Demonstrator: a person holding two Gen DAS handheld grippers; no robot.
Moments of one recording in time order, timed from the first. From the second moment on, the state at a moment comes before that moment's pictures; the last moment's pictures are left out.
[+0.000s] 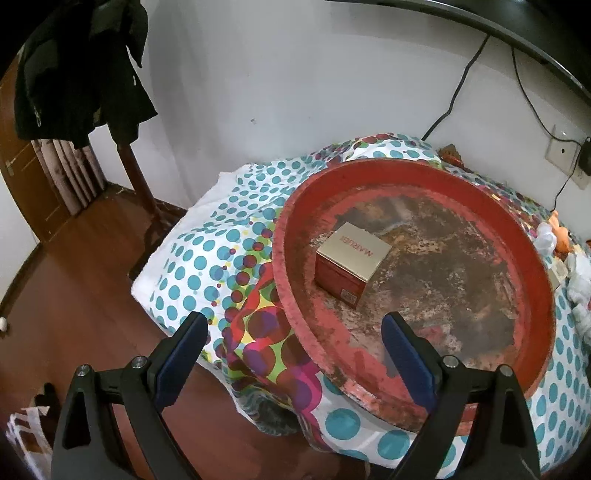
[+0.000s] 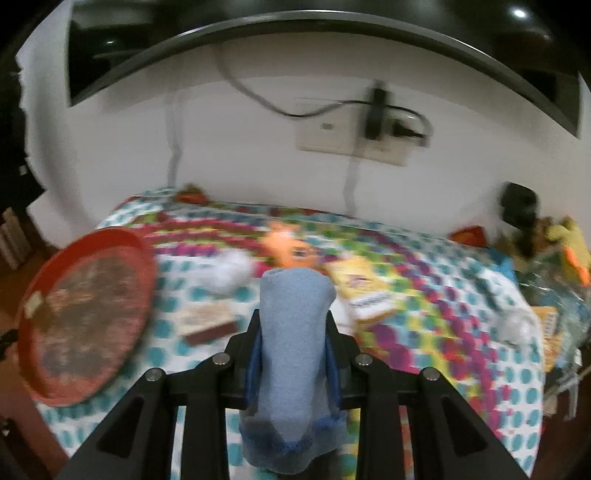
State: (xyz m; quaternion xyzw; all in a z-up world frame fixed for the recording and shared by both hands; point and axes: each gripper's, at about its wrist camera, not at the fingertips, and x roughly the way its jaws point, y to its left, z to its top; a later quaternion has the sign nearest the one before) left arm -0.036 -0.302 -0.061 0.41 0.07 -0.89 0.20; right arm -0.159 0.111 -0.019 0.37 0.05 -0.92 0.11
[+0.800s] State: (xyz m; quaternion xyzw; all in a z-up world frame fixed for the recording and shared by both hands) left arm -0.032 -0.322 -0.060 0.40 0.10 -0.88 0.21; right arm -0.149 -0.089 -0.042 0.39 0.12 -0.88 0.24
